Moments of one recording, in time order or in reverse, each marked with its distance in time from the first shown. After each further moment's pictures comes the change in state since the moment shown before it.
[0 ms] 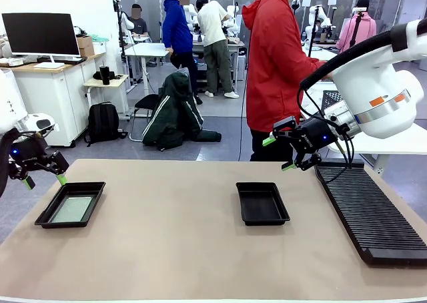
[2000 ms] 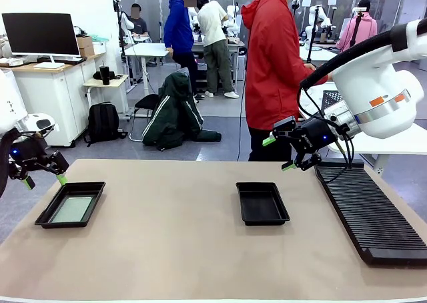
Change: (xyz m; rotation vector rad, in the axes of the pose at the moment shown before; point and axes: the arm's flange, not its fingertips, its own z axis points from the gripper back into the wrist) left arm 0.000 0.000 0.000 0.000 0.000 0.000; right arm 0.000 0.000 0.000 0.000 0.000 0.000
